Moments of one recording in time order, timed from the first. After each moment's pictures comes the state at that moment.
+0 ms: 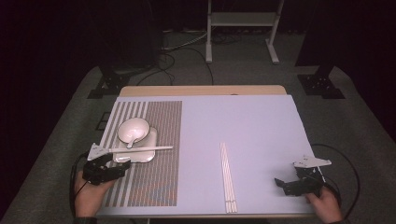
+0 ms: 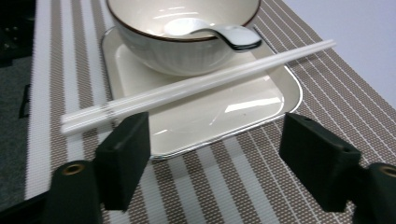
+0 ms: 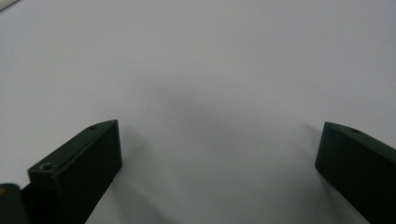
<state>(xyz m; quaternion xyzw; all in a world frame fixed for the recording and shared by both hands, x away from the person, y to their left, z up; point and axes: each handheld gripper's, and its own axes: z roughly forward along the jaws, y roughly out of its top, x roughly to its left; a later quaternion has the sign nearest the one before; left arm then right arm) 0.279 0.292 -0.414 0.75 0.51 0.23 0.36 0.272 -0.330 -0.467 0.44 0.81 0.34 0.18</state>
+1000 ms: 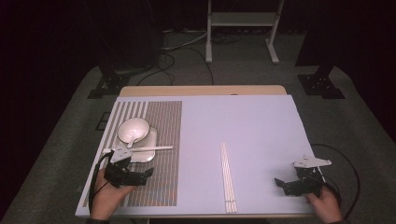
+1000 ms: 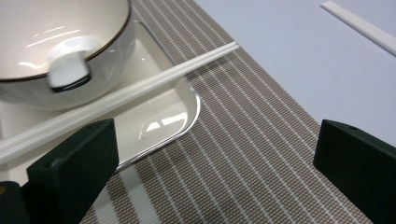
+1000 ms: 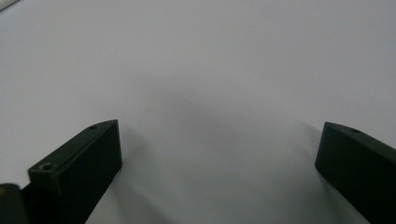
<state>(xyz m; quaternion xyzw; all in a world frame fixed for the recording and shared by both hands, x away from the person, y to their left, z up) 0.276 0.234 -0.411 0.79 0.44 0.19 0.38 0.271 -0.330 -0.467 0.44 0.81 0.34 0.18</state>
